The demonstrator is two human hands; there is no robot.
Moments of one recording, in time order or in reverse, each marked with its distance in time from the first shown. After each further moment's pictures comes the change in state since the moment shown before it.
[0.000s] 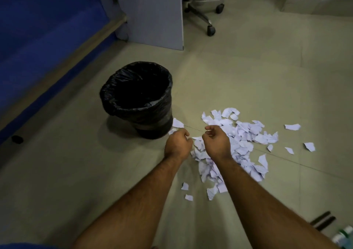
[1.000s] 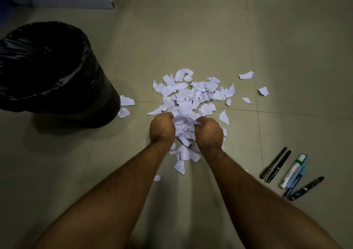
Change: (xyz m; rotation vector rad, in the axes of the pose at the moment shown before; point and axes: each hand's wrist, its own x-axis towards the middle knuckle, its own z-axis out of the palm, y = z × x) left_hand 0.006 0.012 0.126 0.332 -0.136 0.220; right_hand -0.008 0.125 -0.048 -0.504 0.212 0.162
